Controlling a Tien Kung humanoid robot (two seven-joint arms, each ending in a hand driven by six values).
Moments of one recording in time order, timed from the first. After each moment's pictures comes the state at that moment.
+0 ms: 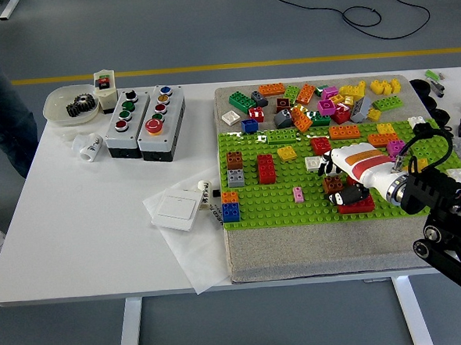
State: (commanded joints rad) left arm 0.01 0.08 -0.99 -0.18 0.88 0.25 0.11; right arm 0.62 -0.40 0.65 1.17 -1.99 -0.11 -0.10
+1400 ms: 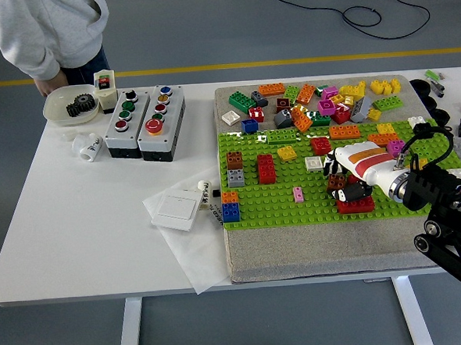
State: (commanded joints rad) left arm 0.00 0.09 -0.99 -0.18 0.88 0.26 0.11; right arm 0.63 -0.38 0.66 1.10 -2.00 -0.12 -0.06
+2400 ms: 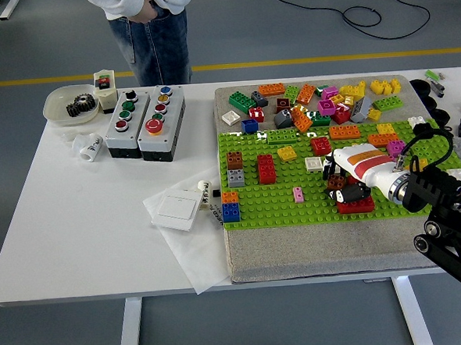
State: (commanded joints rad) left arm 0.00 0.09 -1.00 -0.18 0.89 0.26 0.11; right arm 0.63 -0.37 0.65 1.07 -1.96 -0.13 -0.01
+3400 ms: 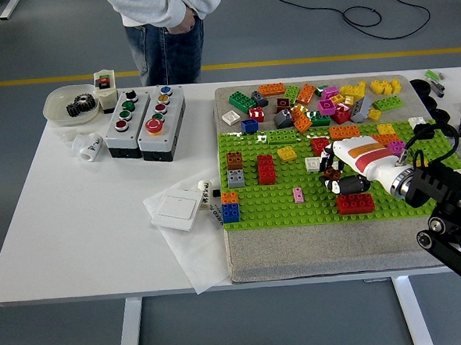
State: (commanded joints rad) left arm 0.01 0.09 -1.00 -0.18 0.90 0.26 0.11; right arm 0.62 -0.40 0.69 1.14 -1.95 -0.15 0.01
